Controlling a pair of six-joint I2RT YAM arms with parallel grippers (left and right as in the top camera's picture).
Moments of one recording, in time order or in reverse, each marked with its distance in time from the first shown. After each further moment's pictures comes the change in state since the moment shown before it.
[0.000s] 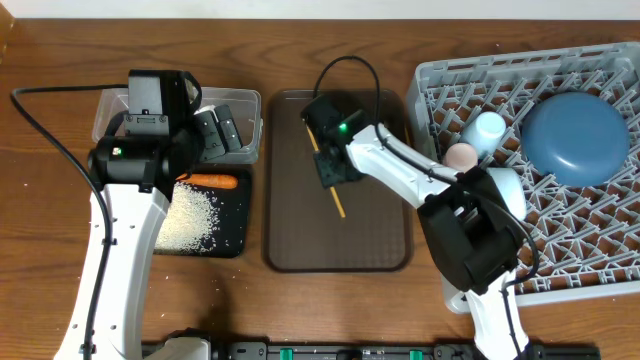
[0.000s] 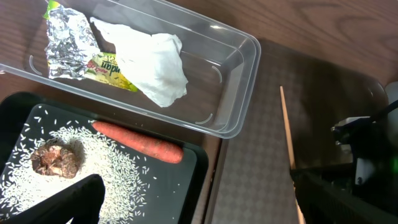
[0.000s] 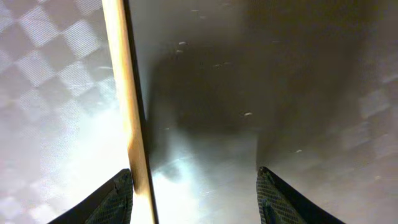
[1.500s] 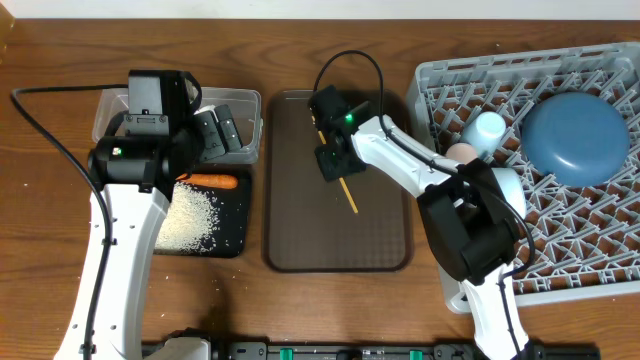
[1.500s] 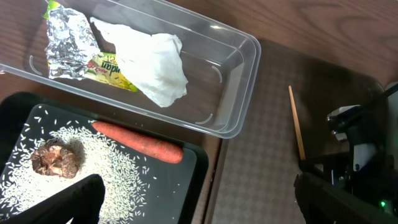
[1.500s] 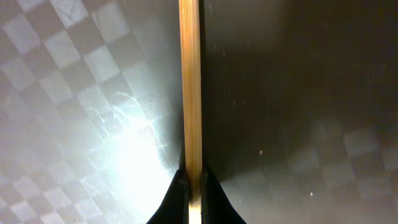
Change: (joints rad) left arm 0.000 0.000 0.000 0.000 0.000 0.000; right arm -0.032 0.054 0.067 -0.010 -0.105 -0.076
